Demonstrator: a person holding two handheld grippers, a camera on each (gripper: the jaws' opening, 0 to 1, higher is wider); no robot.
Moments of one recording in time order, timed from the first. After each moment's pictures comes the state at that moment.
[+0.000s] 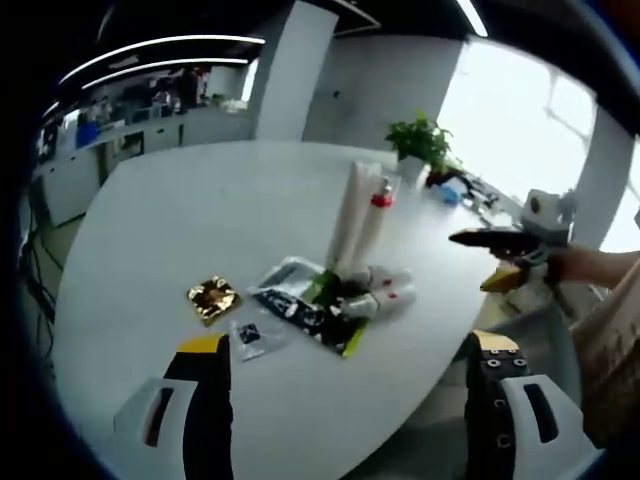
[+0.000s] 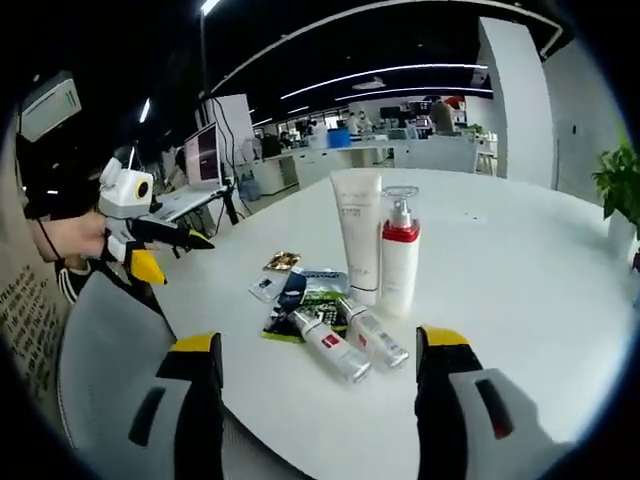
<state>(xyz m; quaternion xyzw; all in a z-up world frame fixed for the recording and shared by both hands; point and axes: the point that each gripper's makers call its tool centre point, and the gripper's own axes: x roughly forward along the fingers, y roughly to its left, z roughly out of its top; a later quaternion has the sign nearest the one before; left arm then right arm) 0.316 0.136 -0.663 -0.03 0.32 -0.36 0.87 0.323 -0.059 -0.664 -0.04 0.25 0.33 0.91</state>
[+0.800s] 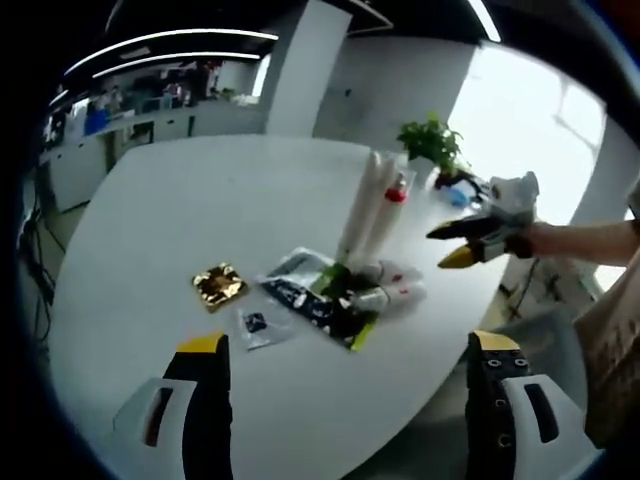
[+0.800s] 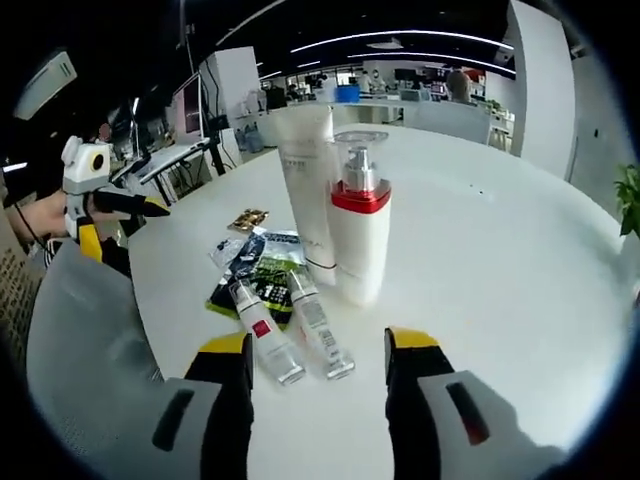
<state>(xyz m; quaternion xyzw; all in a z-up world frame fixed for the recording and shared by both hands) 0.320 0.144 -0.678 -0.05 0.33 -0.35 0.88 0.376 -0.077 -0.712 -0.08 0.33 0.34 0.88</state>
